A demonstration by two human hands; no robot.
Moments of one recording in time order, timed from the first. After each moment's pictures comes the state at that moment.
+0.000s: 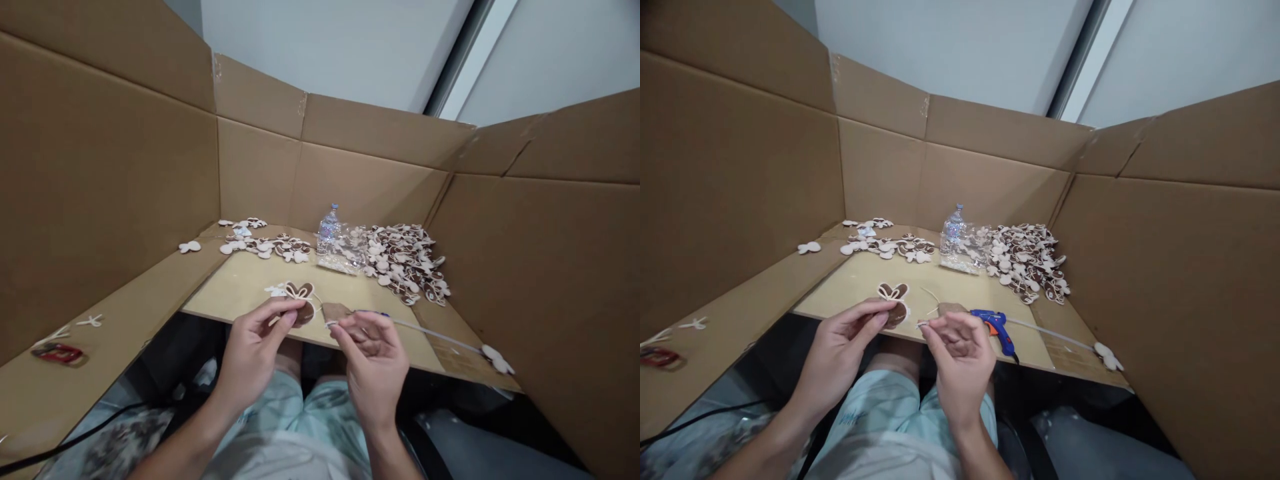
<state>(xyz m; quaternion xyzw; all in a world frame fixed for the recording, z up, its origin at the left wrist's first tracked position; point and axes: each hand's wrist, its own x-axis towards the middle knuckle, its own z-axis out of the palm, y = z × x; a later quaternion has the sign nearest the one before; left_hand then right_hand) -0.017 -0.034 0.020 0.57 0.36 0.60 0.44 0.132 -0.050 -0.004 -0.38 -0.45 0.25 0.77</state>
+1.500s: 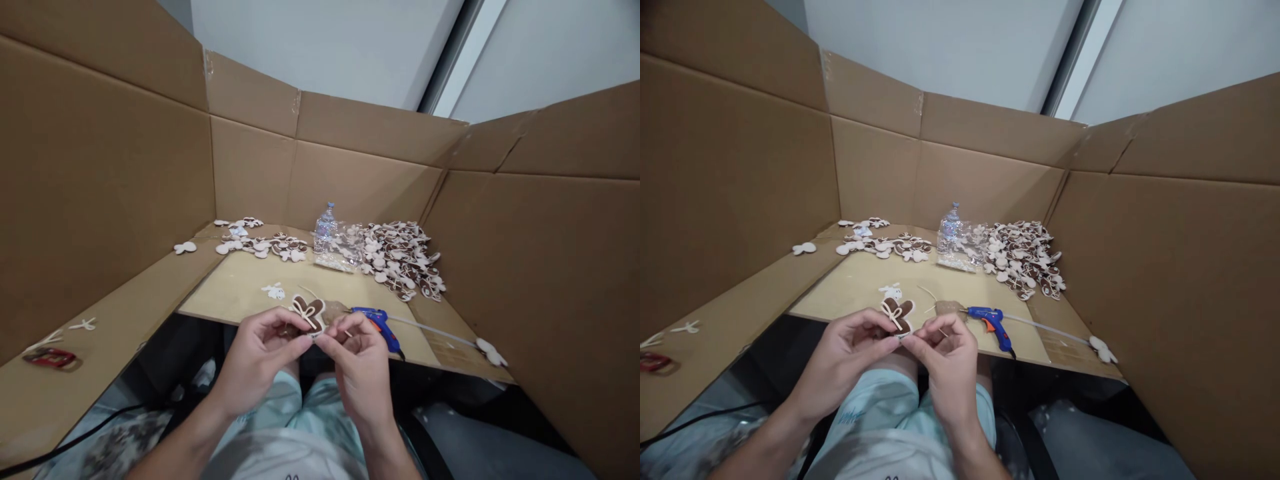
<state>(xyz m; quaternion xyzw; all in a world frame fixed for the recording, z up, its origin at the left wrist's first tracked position) -0.016 -0.039 0.019 0.58 0.30 0.54 0.53 0.129 -0.053 -0.001 -0.35 -0.43 0.42 0.72</state>
